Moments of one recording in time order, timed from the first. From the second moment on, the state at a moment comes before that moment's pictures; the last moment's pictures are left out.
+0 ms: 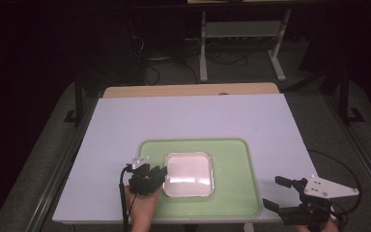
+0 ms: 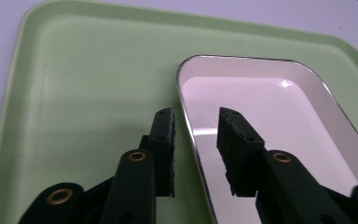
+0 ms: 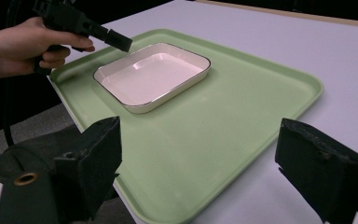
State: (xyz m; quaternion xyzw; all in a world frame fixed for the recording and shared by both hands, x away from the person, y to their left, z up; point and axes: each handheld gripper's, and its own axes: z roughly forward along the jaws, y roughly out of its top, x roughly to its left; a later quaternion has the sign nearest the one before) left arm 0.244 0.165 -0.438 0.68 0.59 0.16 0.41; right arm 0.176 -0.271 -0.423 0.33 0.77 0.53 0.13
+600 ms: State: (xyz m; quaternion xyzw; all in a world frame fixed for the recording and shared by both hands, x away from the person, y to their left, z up) left arm 0.240 0.164 -0.431 0.72 0.52 0.16 0.43; right arm 0.177 -0.272 -0.424 0.33 0.77 0.52 0.13
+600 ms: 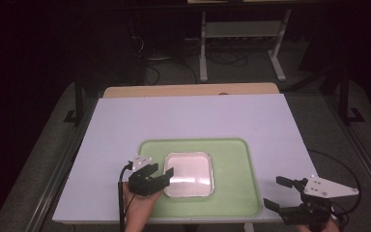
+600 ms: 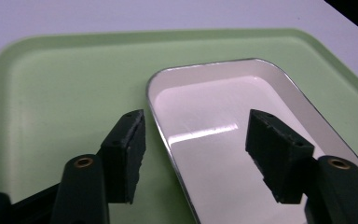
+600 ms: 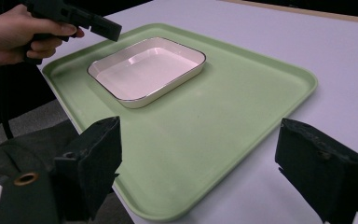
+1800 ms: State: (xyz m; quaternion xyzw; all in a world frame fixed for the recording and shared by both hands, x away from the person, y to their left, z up) left arm 0.199 0.216 -0.427 0.79 0.41 0.16 0.44; right arm 0.178 -0.274 -0.427 0.34 0.78 0.51 0.14
